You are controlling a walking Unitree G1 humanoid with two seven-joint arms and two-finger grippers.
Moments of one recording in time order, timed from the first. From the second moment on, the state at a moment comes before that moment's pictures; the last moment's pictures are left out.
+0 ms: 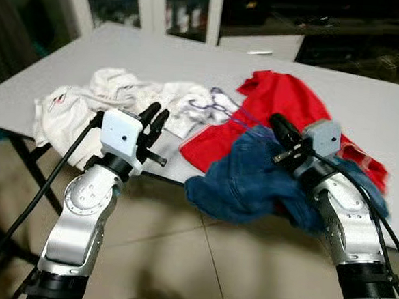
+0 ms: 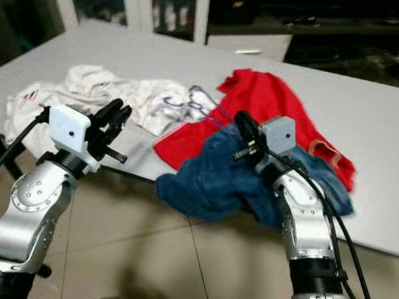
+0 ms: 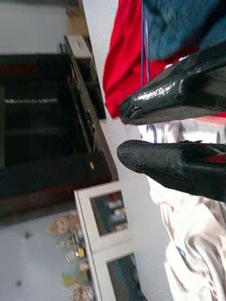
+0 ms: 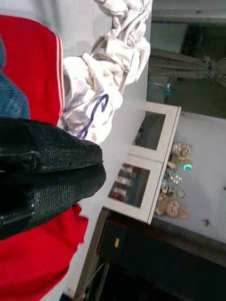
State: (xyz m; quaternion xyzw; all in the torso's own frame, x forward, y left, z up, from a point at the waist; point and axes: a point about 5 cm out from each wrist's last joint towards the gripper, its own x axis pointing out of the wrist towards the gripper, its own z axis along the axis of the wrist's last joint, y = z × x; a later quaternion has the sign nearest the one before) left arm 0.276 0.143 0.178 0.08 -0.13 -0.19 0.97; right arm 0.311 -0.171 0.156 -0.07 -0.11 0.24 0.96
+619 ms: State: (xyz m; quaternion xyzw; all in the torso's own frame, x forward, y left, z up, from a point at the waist) left arm 0.275 0.141 0.178 0.08 -0.13 -0.19 0.97; right arm 0.311 -0.172 0.159 -0.07 -0.11 0.24 0.96
